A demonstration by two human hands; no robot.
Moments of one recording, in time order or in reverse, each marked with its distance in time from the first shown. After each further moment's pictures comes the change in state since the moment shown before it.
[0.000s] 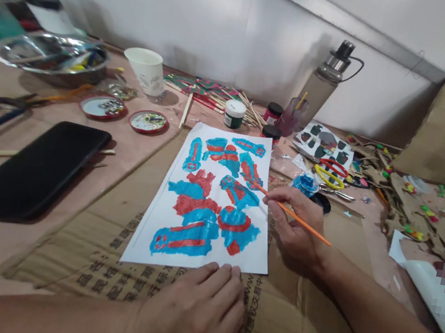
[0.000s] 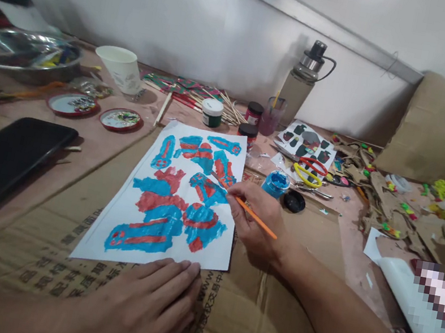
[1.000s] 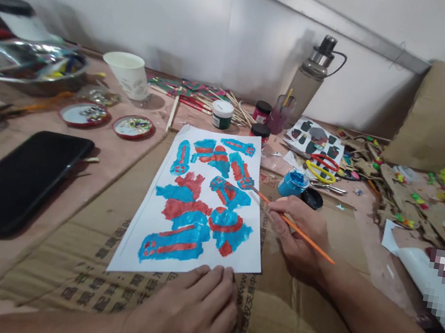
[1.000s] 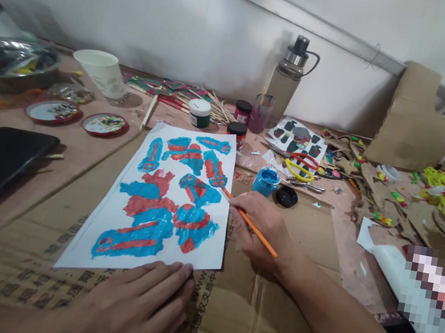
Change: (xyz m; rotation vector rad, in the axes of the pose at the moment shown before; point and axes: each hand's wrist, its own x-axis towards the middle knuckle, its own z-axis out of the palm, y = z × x) left_hand -0.006 -0.001 0.004 -0.023 -0.037 -0.002; right_hand -0.027 0.000 -0.013 0.029 0.000 0.002
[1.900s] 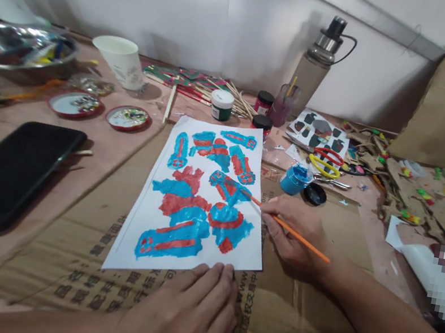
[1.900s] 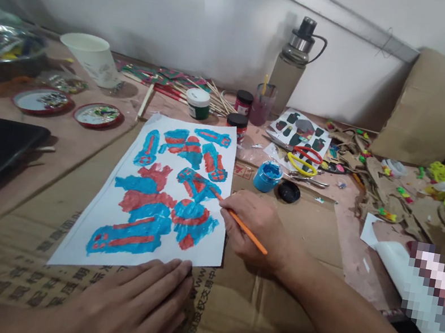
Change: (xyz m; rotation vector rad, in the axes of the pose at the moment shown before) left_hand 0.003 0.001 -0.008 0.027 0.018 -0.001; right_hand 0.006 -0.006 0.001 -0.046 -0.118 -0.067
